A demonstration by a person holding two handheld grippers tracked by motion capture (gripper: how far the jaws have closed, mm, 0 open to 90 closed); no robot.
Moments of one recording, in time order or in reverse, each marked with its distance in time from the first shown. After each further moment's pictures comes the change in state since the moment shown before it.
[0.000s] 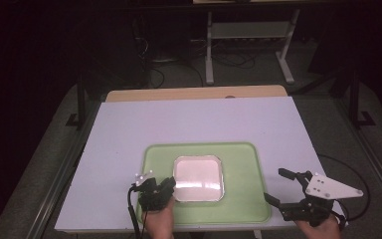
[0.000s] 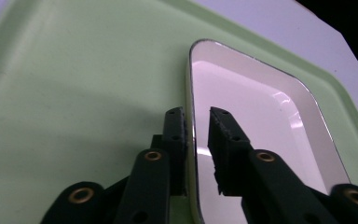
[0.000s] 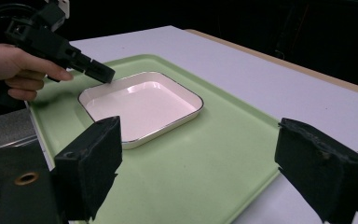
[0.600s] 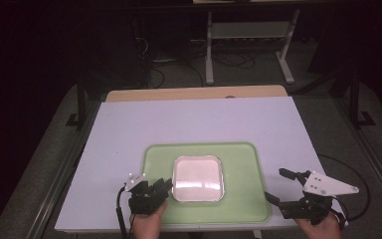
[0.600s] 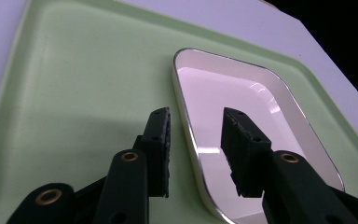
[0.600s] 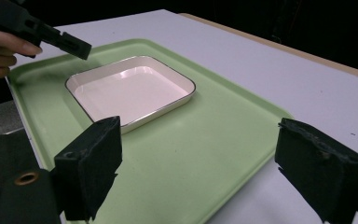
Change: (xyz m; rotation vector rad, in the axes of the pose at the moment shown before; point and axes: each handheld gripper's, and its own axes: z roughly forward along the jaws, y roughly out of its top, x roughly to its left) left arm 0.021 0.008 -0.017 0.010 -0.132 0.138; right arm -0.006 -0.005 0.004 0.057 -0.024 0.015
